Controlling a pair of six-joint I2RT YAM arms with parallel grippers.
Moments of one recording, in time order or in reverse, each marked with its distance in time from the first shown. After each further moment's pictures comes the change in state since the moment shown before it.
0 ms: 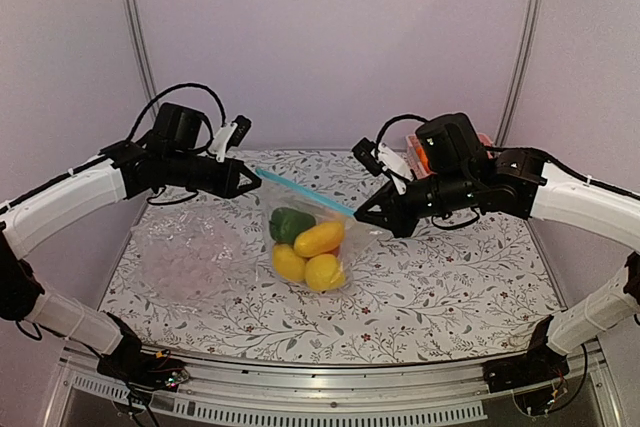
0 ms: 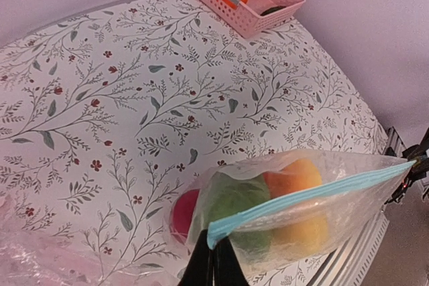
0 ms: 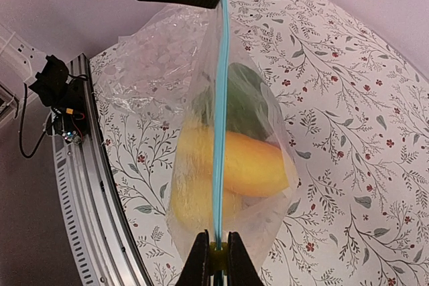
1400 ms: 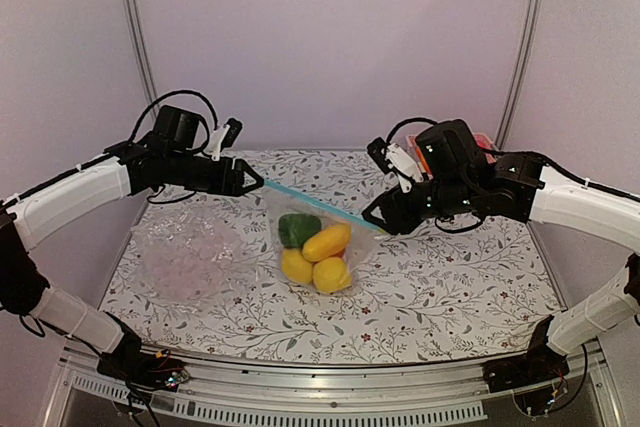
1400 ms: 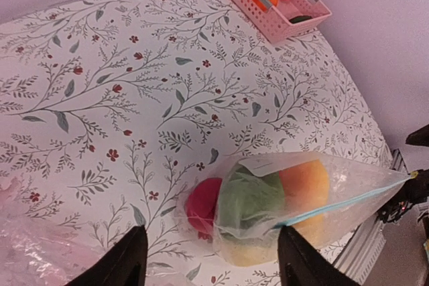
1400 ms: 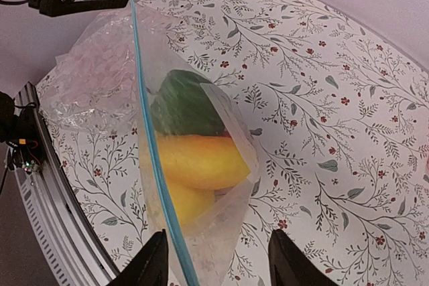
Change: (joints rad) left arm 0.081 0.040 -0.016 0.024 0.037 -0.066; right arm -0.008 -0.006 -0.034 -0.013 0.219 0.134
